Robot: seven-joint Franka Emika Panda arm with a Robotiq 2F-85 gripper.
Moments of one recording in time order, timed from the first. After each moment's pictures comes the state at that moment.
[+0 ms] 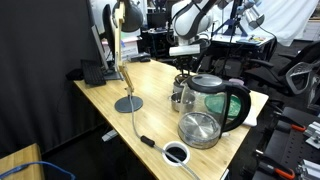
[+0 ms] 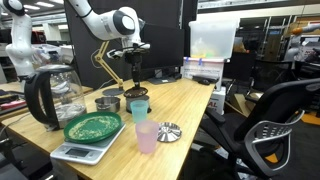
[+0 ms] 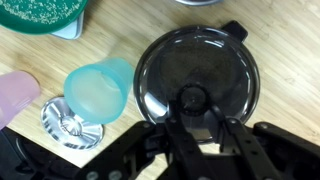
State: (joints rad) arm 0.13 0.54 -0.15 -1.86 -0.11 2.35 1.01
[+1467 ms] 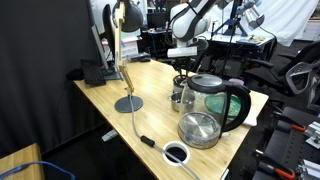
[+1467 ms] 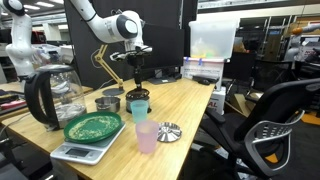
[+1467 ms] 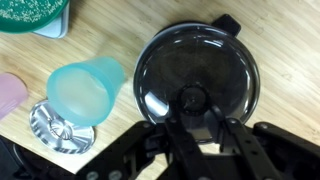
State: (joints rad) arm 0.11 0.60 -0.14 -1.80 -0.09 2.35 1.01
